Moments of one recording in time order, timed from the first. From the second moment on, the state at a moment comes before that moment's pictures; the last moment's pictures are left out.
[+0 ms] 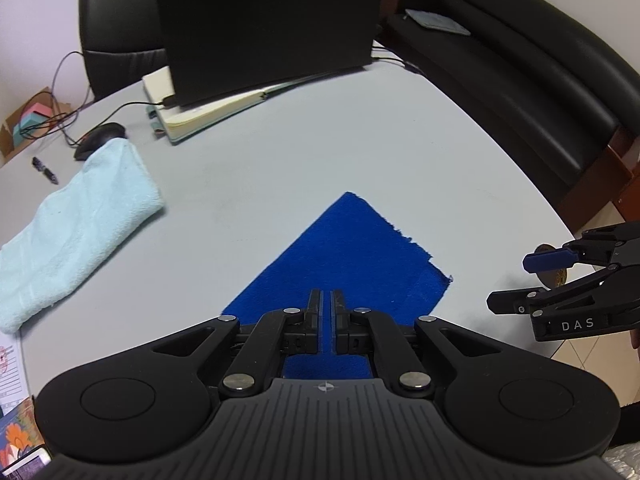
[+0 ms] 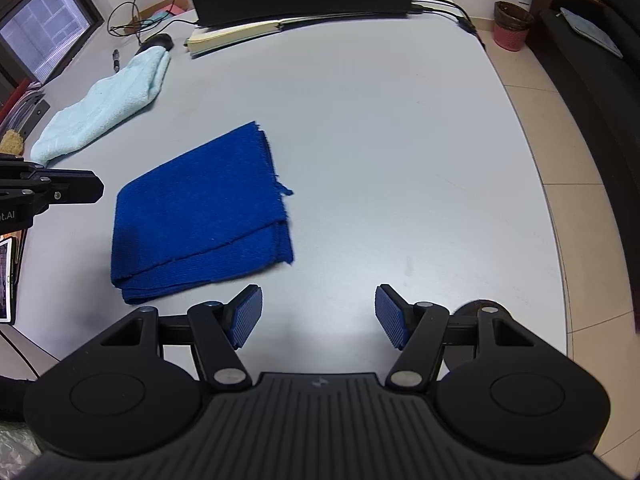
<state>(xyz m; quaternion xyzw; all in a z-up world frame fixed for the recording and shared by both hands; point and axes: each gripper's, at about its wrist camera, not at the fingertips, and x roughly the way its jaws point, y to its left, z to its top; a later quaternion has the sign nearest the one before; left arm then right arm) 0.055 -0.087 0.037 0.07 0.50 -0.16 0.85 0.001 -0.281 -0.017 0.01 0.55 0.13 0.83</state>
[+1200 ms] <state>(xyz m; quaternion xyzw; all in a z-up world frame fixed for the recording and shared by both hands) 0.093 -0.182 -0.038 0.17 0.52 -0.25 0.80 -0.036 -0.377 -0.024 0.06 0.55 0.00 0.83</state>
